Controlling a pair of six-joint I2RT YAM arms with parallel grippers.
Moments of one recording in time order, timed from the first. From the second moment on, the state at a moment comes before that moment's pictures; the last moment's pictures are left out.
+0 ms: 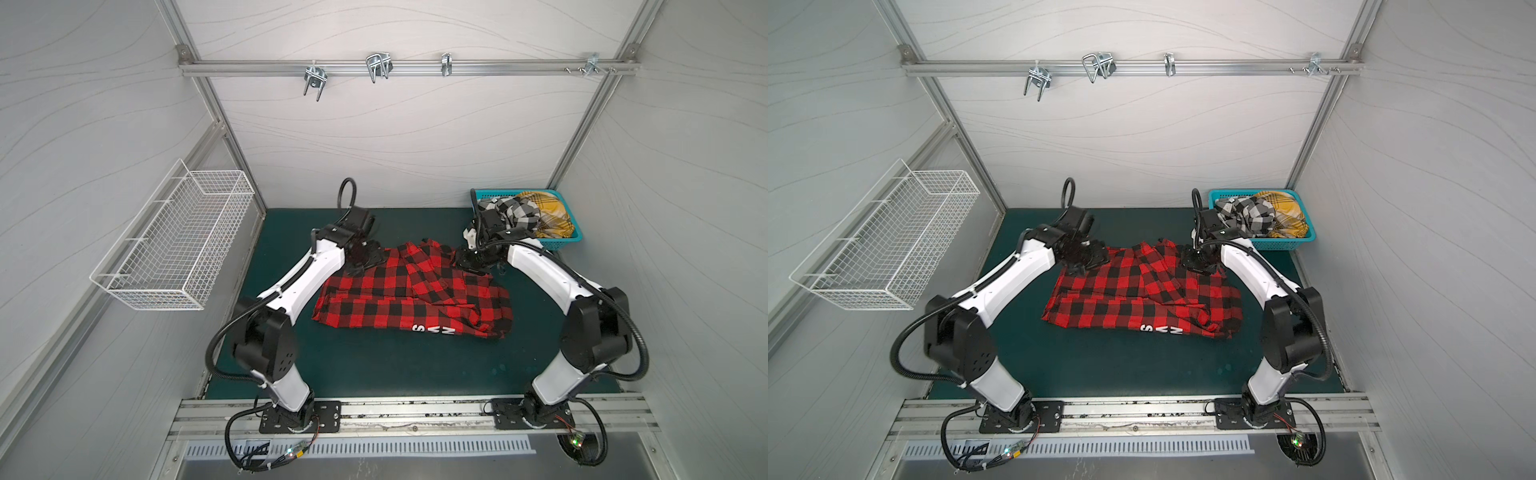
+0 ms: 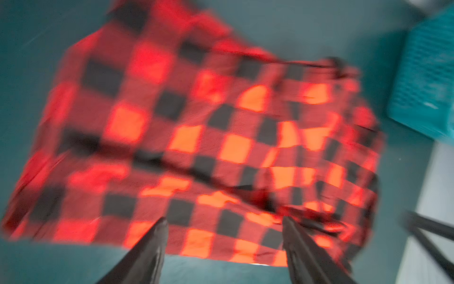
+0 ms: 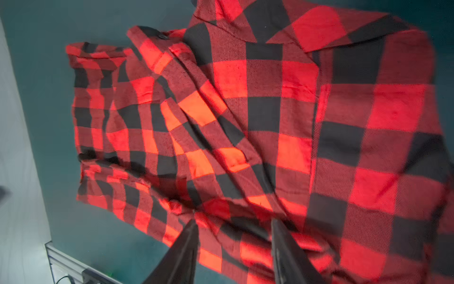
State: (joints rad) left arm -0.43 1.75 1.61 -0.92 0.05 -0.71; right arm 0.38 1.69 1.38 -0.84 -0.27 0.44
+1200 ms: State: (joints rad) left arm -0.48 2.56 2.47 -1.03 0.13 -0.77; right arm 0.43 1.47 0.90 -0.83 -0.29 0.51
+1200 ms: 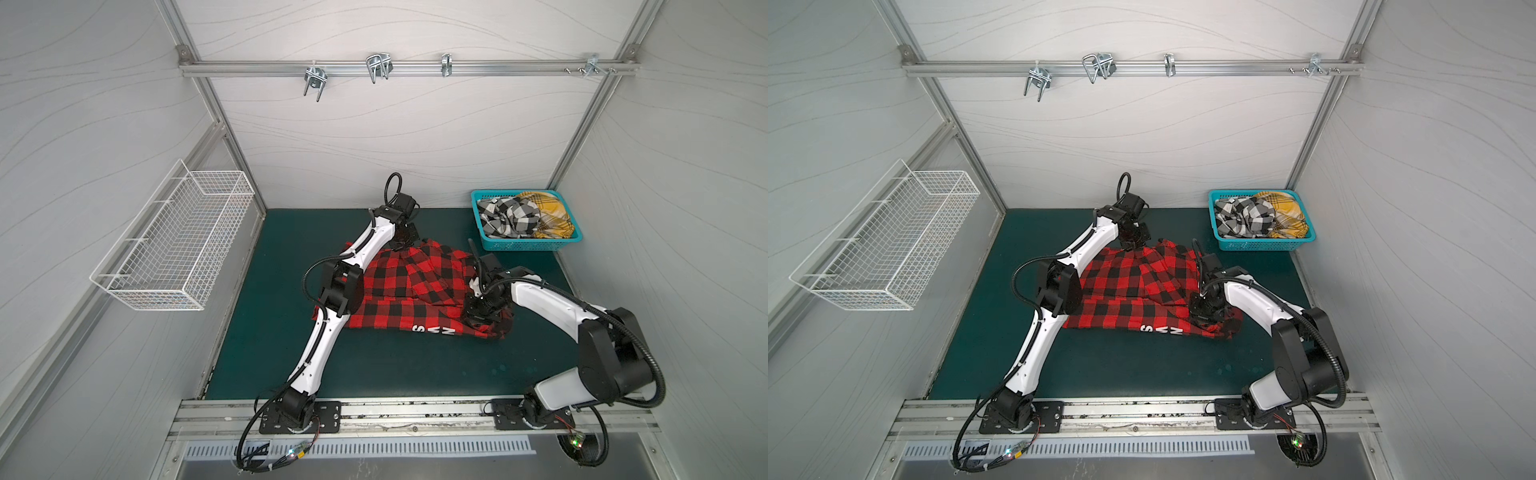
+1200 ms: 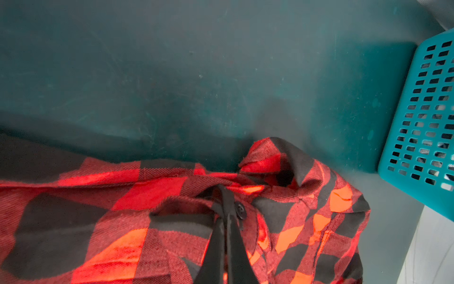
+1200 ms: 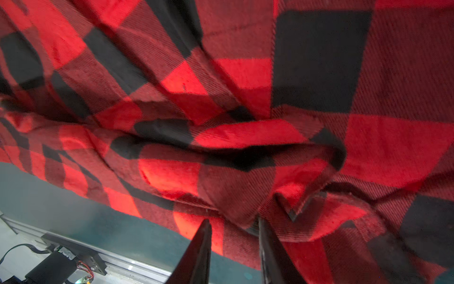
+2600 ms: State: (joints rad) left arm -0.46 1.26 1.29 -0.63 0.24 -0.83; right arm 0.14 1.40 0.75 -0.49 -0.69 1.03
